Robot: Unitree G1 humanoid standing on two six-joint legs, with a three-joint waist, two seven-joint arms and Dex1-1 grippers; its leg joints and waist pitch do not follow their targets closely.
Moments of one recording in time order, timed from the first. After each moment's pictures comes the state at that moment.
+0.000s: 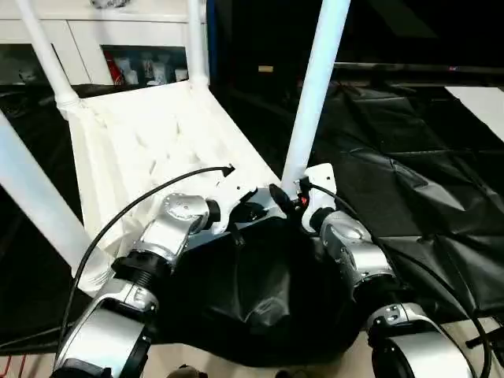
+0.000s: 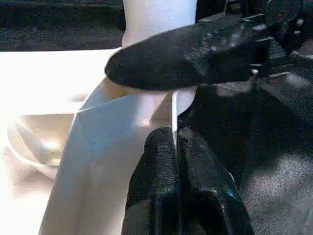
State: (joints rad) left arm -0.68 0.20 -0.23 0.69 0.07 0.17 -0.89; right arm -0.61 -0.01 -0.03 0.83 0.07 -0.02 0.47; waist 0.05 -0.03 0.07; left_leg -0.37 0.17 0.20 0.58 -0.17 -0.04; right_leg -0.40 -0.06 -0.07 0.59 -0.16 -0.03
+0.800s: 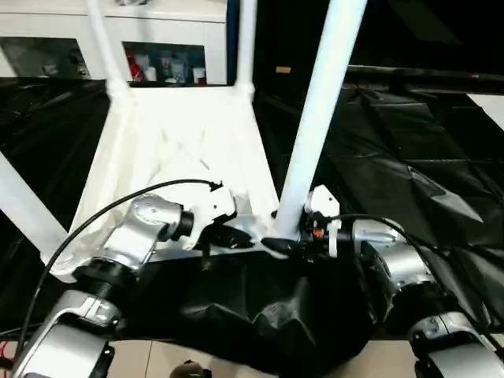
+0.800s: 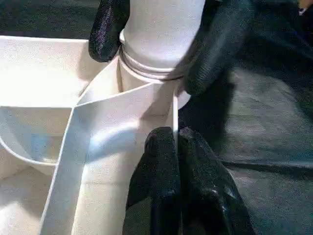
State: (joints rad) left arm -0.59 0.39 -0.30 0.52 0.01 0.16 -1.29; right arm -0.52 -0.24 0.15 0.67 0.12 0.00 1.15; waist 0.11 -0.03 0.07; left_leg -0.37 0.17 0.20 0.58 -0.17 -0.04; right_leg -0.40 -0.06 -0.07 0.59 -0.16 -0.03
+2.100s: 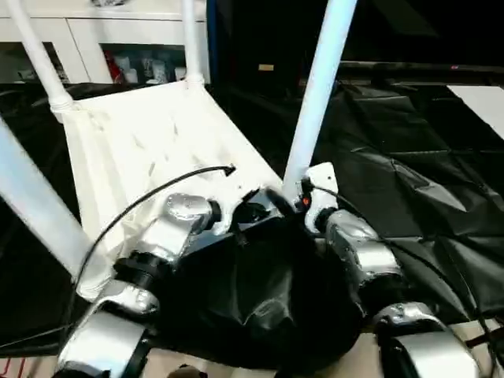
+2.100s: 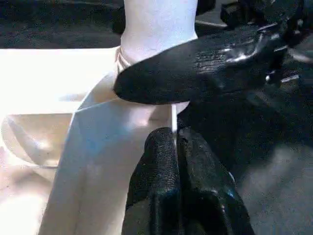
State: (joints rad) left arm -0.65 0.21 -0.23 0.63 0.05 0.22 -0.93; right arm -0.59 -0.07 0.01 0.80 0.07 -0.01 0.61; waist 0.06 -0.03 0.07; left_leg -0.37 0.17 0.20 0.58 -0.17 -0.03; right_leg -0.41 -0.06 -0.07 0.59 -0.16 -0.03
